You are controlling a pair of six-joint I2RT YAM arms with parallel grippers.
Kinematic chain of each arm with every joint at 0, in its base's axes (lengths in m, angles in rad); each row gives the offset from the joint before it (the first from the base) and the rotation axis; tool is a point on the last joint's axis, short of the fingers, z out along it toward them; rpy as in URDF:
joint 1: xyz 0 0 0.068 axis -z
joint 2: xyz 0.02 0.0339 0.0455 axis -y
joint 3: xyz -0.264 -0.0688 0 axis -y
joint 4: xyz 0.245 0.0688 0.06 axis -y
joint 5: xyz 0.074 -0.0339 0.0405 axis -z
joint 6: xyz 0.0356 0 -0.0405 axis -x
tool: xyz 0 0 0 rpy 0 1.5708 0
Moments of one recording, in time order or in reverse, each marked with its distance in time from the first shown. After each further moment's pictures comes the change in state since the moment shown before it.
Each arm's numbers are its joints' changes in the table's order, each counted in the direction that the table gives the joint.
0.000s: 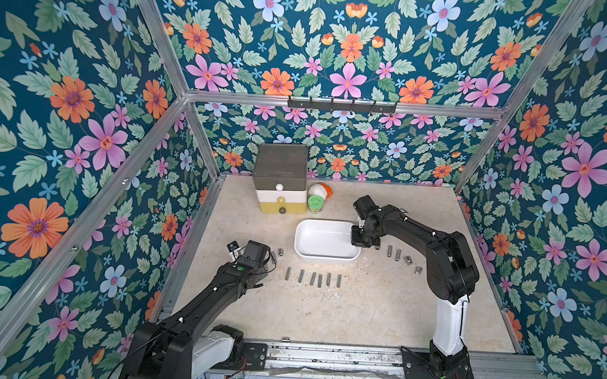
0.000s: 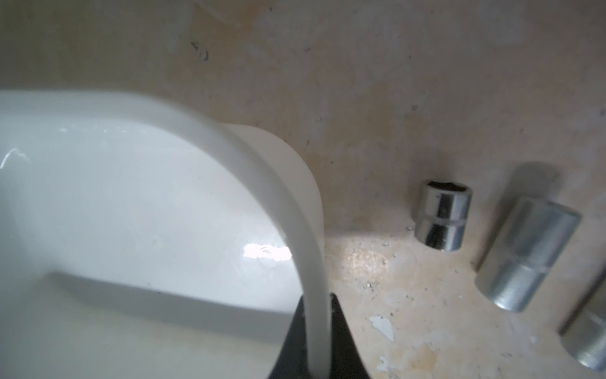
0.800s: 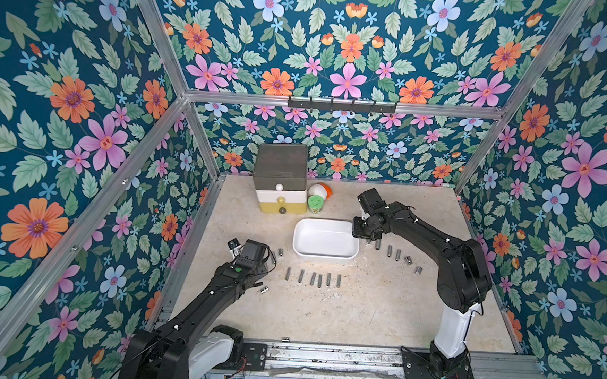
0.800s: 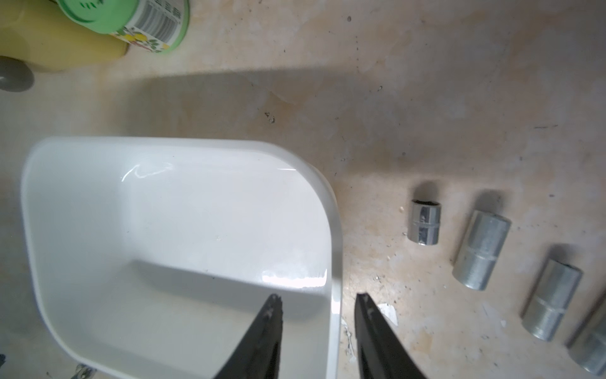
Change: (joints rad) left arm 0.000 0.040 0.016 -0.003 0.021 -0.035; right arm -0.002 0.122 -0.001 0.040 0.017 -0.011
